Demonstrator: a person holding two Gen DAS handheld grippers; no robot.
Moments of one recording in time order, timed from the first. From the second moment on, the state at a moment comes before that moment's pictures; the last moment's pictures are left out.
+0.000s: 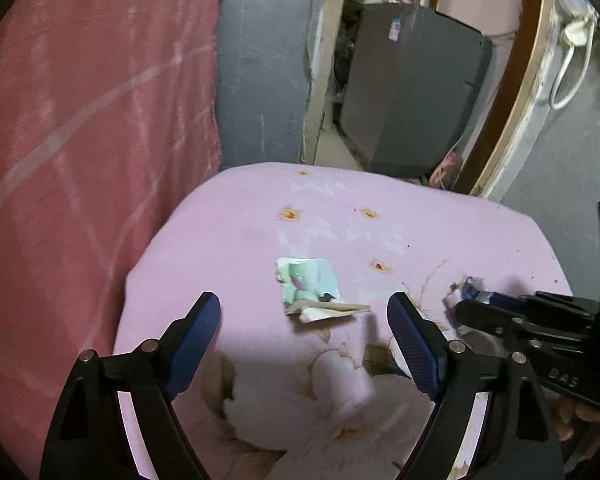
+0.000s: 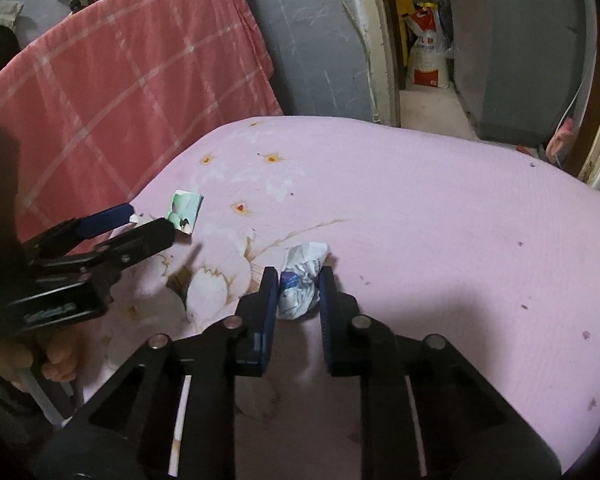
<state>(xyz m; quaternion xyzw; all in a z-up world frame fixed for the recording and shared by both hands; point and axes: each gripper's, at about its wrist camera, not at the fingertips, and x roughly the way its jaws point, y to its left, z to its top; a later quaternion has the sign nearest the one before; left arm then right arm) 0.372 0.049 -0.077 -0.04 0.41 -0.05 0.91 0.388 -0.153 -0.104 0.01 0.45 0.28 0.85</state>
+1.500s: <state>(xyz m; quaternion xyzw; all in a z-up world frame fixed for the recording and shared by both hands) 0.308 -0.038 -0.001 -0.09 0.29 -0.11 0.95 0.291 -0.263 -0.011 0.06 0.25 0.19 0.95</state>
